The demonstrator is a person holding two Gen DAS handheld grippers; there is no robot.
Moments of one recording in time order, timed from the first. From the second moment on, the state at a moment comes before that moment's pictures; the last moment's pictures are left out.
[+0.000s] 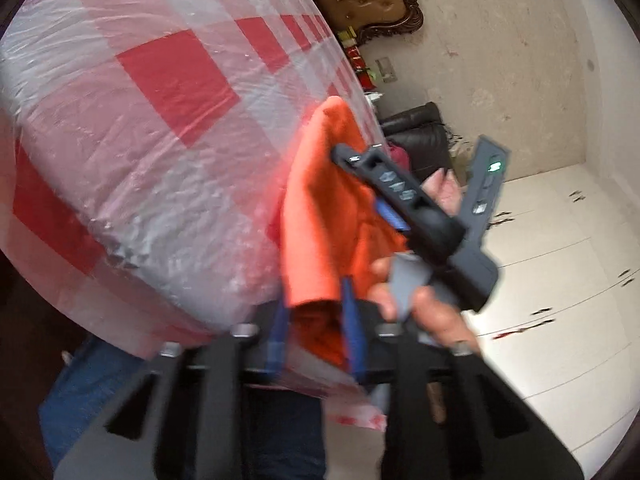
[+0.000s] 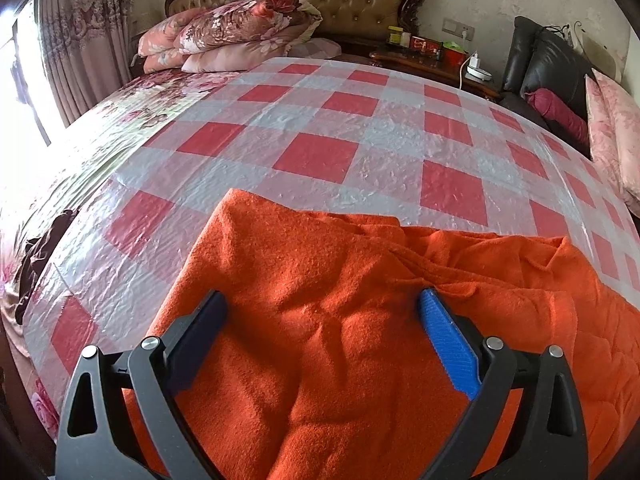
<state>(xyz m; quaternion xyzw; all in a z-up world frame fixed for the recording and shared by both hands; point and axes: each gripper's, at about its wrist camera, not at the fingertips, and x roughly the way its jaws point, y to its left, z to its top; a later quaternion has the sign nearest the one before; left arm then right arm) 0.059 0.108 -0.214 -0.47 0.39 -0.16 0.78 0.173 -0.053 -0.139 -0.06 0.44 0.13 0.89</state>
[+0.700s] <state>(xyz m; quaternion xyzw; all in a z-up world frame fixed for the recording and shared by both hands) 0.028 -0.013 -0.121 -0.08 0.25 -0.06 0.96 0.177 0.024 -0.101 -0.22 0.55 0.20 0.78</state>
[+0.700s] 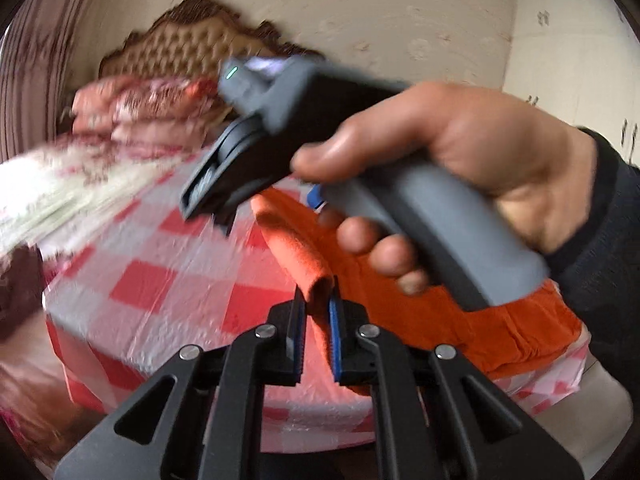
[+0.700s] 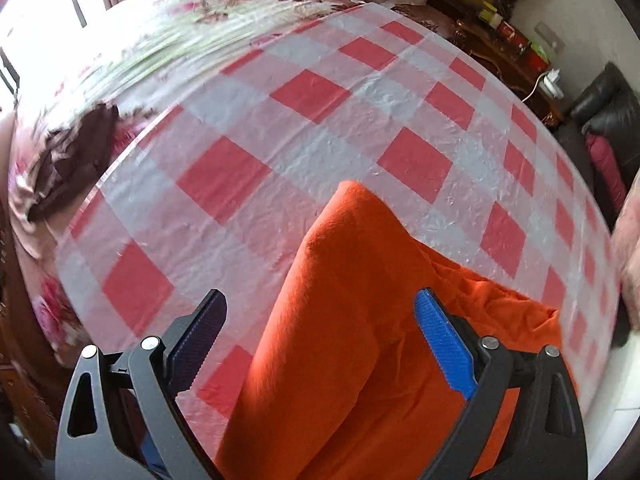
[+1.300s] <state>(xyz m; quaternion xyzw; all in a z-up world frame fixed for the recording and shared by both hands) 0.005 -0.012 -0.029 0.02 0.18 -0.04 0.98 0.204 -0.042 -0.008 0.06 0.49 0.33 0.80</state>
